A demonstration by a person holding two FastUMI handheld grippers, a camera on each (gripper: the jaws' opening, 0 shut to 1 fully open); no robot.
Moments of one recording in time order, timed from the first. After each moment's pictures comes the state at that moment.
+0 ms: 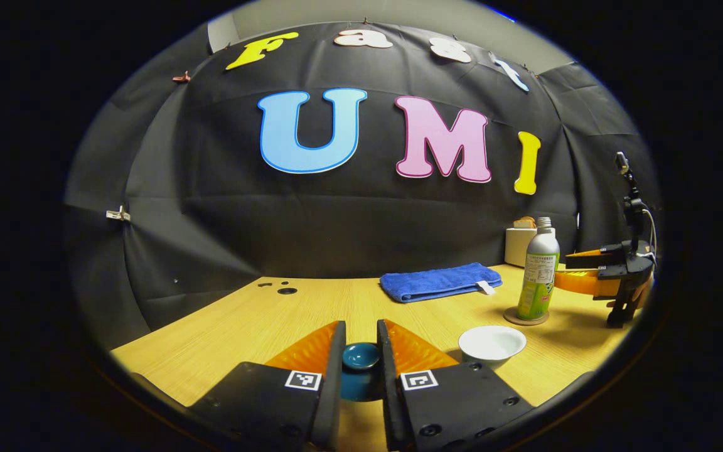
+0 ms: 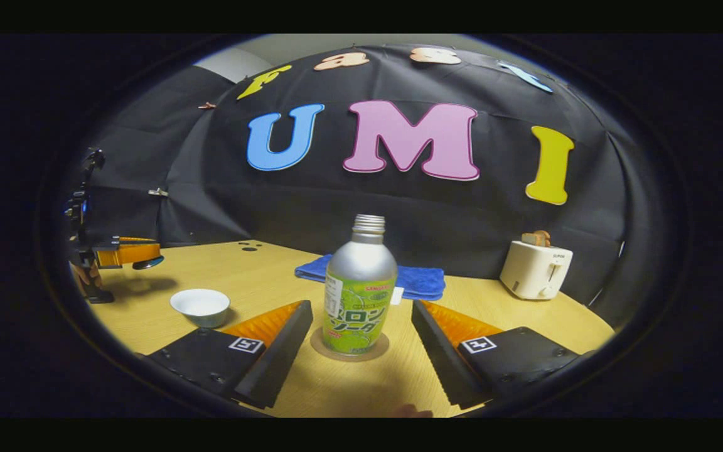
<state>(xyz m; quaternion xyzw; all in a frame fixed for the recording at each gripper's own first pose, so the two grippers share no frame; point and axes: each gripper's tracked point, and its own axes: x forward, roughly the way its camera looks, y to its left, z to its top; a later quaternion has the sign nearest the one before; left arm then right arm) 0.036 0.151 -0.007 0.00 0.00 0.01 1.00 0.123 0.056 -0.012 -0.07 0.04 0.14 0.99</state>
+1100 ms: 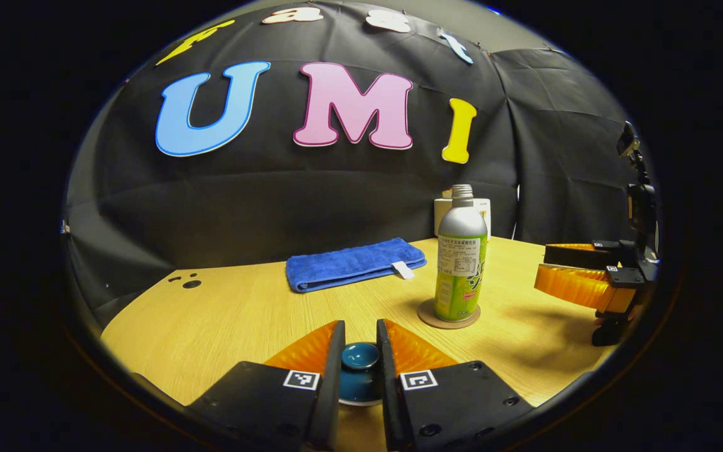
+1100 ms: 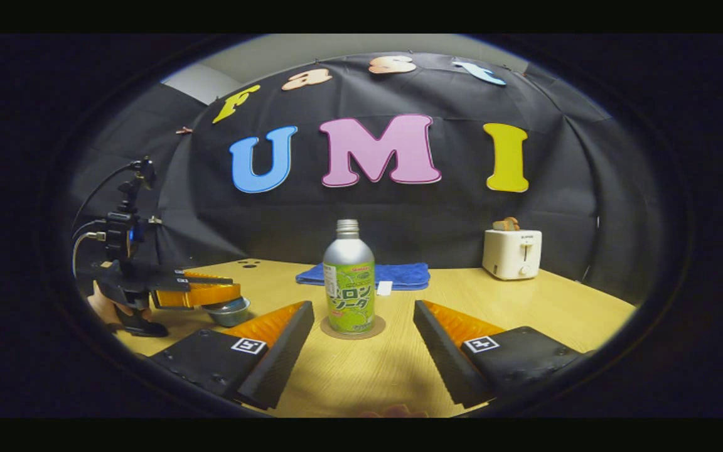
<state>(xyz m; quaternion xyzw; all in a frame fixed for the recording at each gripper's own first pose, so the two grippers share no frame) 0.083 0.002 -0.024 0.04 0.07 -0.14 0.99 0.071 0.038 -0.011 0.00 0.00 0.10 0.99</state>
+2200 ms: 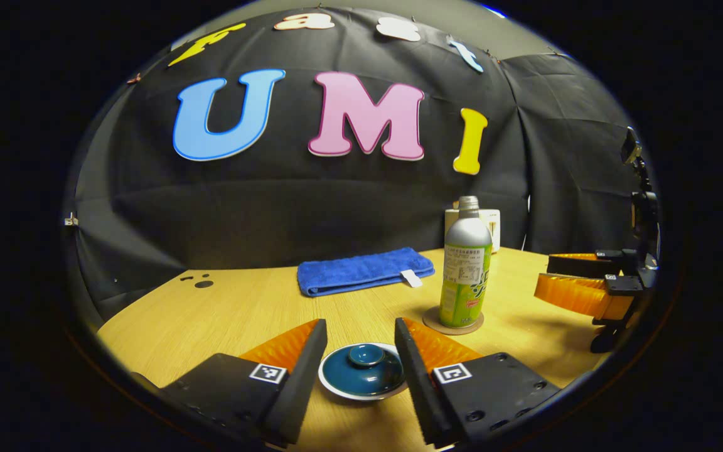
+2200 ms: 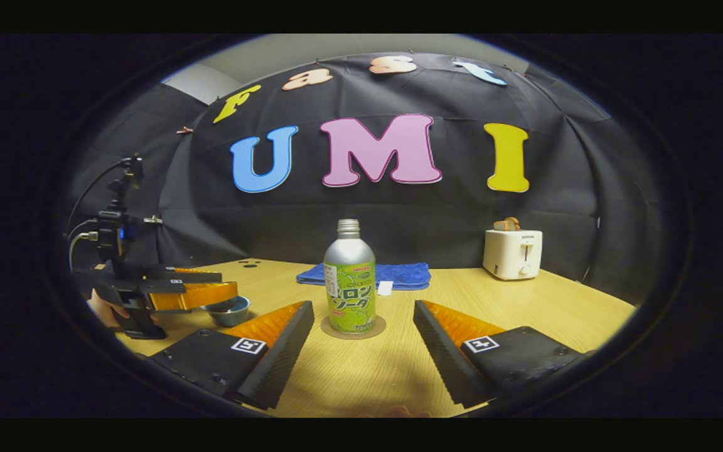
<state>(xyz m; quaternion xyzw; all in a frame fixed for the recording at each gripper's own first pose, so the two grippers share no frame) 0.060 0.014 -0.004 0.01 0.01 -0.10 1.00 0.071 0.038 -0.012 0.00 0.00 0.10 0.99</state>
